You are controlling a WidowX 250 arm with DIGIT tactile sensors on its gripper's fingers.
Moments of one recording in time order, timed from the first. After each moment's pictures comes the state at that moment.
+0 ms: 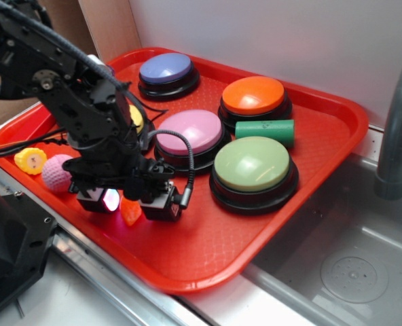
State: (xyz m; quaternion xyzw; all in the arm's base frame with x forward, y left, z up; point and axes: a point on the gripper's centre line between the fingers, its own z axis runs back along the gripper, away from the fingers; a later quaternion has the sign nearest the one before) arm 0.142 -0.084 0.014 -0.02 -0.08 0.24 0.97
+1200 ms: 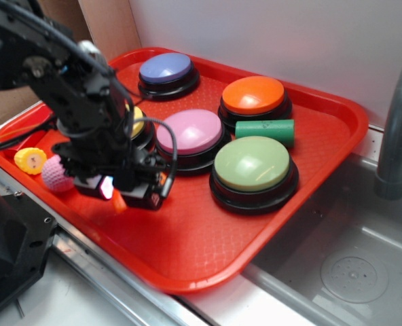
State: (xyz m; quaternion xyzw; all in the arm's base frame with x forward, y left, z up) arm 0.144 -0.076 0.042 0.02 -0.09 0.20 0.98
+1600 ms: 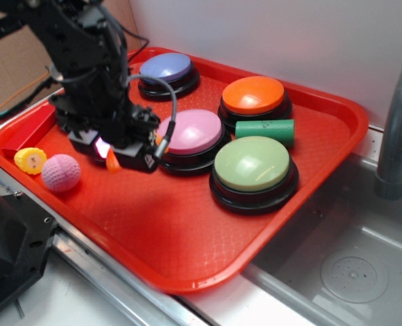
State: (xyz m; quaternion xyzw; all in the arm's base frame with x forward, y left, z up) arm 0.158 -0.067 0.078 0.02 -0.07 0.14 0.99
